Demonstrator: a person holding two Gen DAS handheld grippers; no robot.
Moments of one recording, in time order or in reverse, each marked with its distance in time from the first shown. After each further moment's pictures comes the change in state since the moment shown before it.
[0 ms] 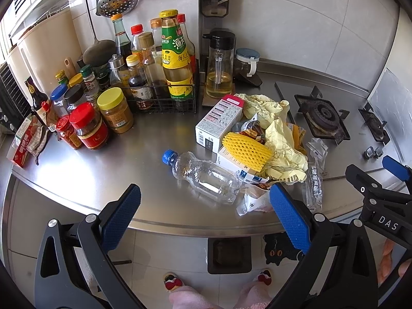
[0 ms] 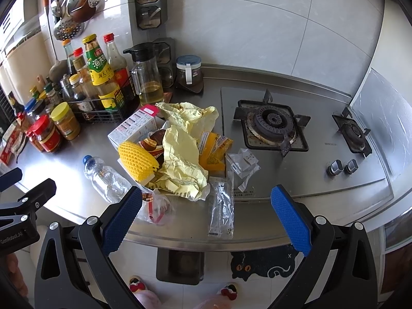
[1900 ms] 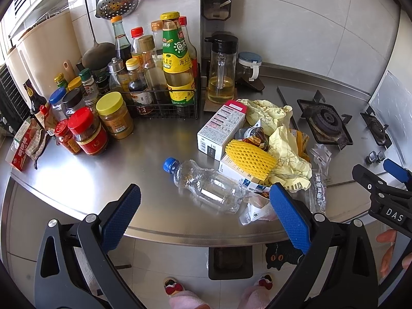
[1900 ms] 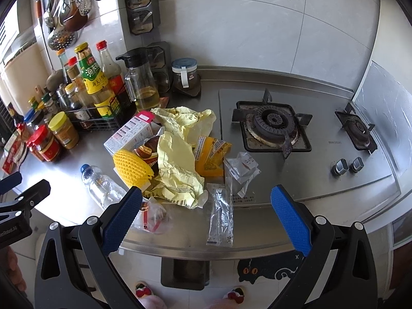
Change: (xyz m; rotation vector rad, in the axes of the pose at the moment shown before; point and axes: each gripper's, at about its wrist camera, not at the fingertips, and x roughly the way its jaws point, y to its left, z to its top) left arm 0.012 0.005 0.010 -0.006 -0.018 -0.004; right arm 0.015 -0.018 0.002 0.043 -0.017 0.028
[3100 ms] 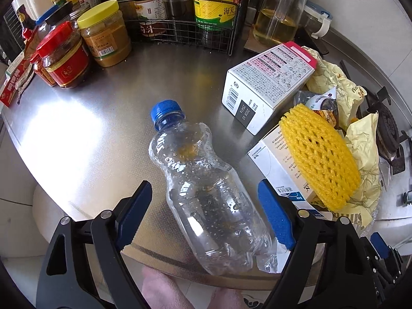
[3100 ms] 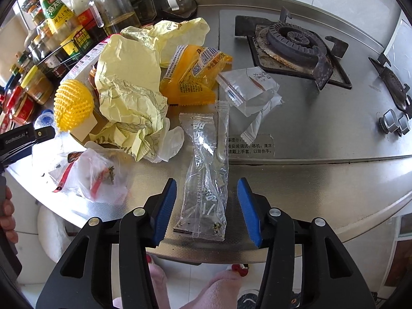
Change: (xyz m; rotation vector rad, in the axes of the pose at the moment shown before) left arm 0.166 0.012 -0.017 -0.261 0.286 0.107; right arm 0.136 -0.034 -0.059 -0.004 0.287 0.088
